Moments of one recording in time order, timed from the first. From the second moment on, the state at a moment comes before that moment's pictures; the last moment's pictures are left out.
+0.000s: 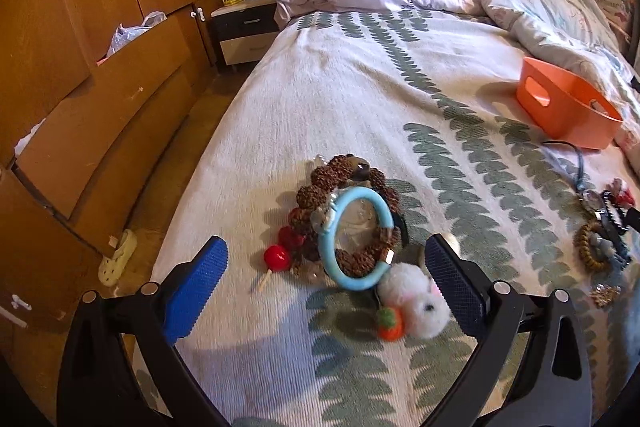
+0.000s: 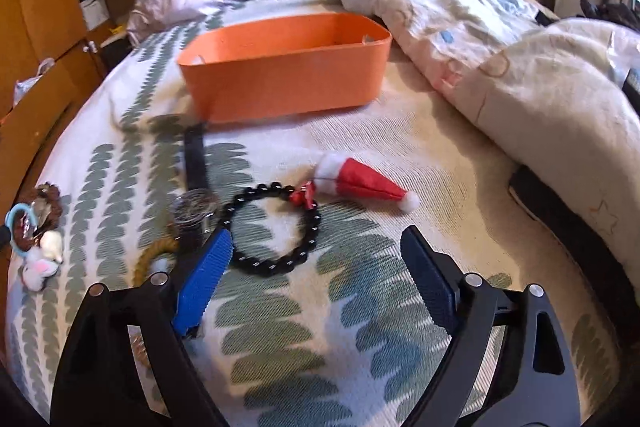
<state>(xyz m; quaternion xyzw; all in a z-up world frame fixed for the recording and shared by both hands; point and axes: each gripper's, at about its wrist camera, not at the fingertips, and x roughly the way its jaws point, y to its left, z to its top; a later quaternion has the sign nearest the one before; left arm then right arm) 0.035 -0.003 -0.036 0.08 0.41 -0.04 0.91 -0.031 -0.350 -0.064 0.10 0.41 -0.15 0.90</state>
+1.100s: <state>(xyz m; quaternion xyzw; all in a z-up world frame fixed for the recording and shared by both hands) 0.063 0.007 -0.066 0.07 0.44 -0.08 0.89 0.000 -0.344 -0.088 0.07 0.43 -0.16 0.89</state>
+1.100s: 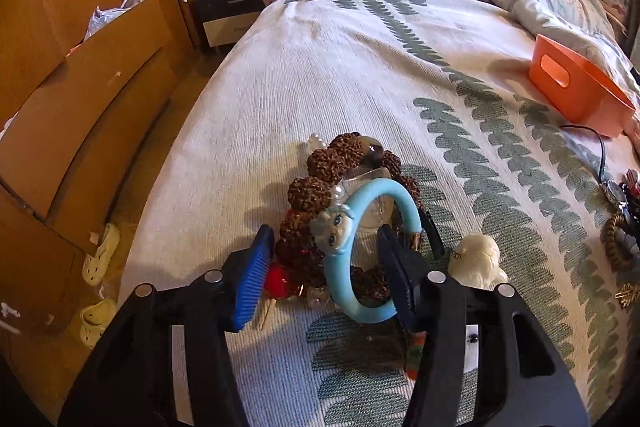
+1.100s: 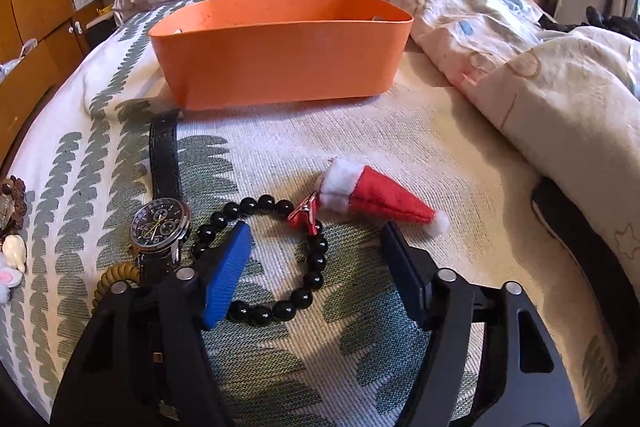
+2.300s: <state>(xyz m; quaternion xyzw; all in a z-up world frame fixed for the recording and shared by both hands) 0.039 0.011 -0.023 0.02 0.39 -0.14 0.91 -0.030 -0.336 -0.023 0.11 0.34 -0.11 0.93</state>
